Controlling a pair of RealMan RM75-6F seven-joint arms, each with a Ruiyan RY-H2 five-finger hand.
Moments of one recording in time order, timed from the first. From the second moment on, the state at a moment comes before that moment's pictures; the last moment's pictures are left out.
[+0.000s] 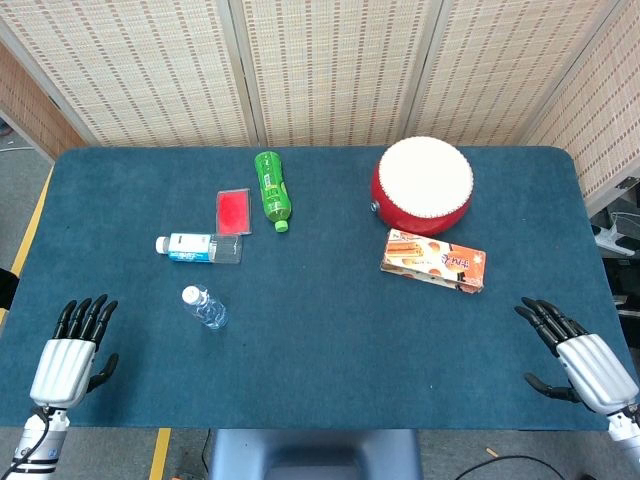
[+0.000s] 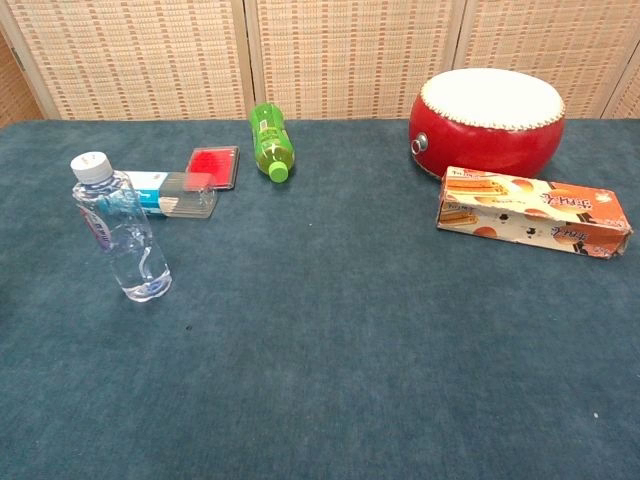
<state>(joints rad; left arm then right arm) -0.13 -1.29 -0.02 -1.56 1.54 1.49 0.29 0.15 -0.91 -0.10 -1.60 -1.76 1.44 0.31</state>
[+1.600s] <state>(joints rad) -0.30 -1.63 -0.20 -1.31 1.30 1.18 -0.51 0.13 -0.92 -0.11 -1.55 -1.80 1.51 0.36</state>
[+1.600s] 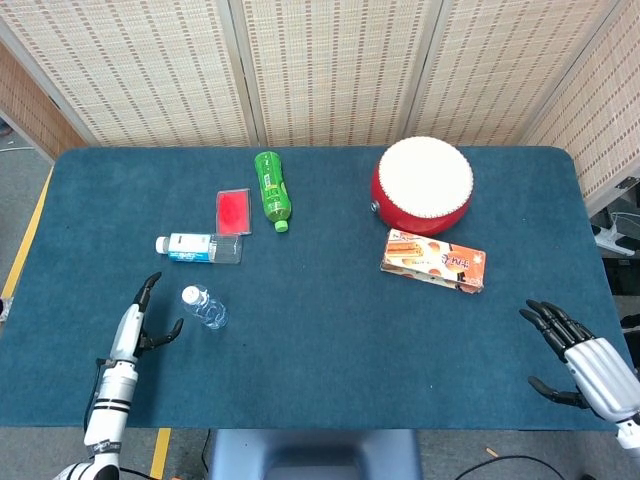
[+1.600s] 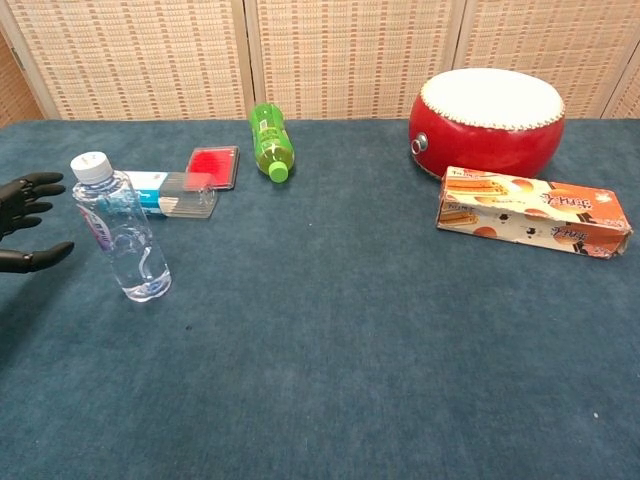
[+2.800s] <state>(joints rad) -0.35 -1.62 -0.16 -1.37 1.34 1.09 -0.62 0.14 -0.91 -0.11 -1.56 -1.79 1.49 0.35</state>
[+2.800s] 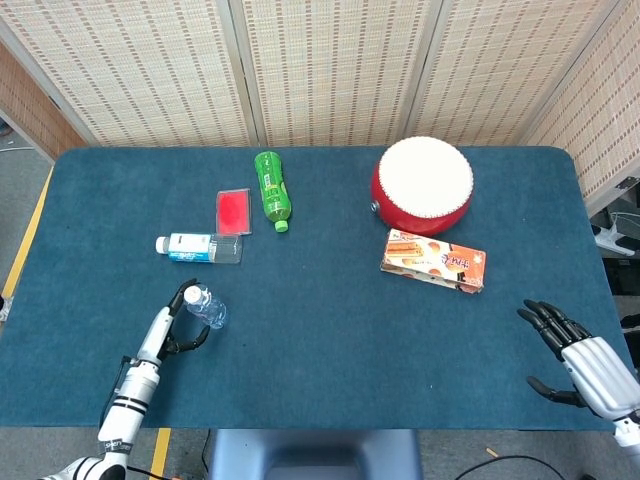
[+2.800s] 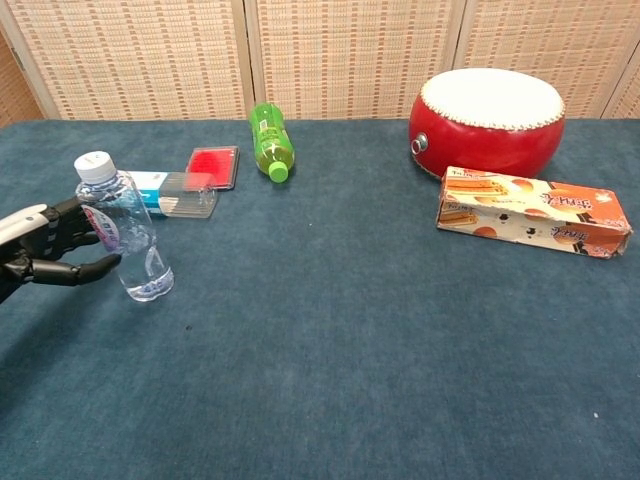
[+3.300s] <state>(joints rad) -0.36 -1.77 -0.23 -1.36 1.26 1.19 -0.58 0.14 -0.91 -0.12 -1.57 -1.79 1.48 0.36</state>
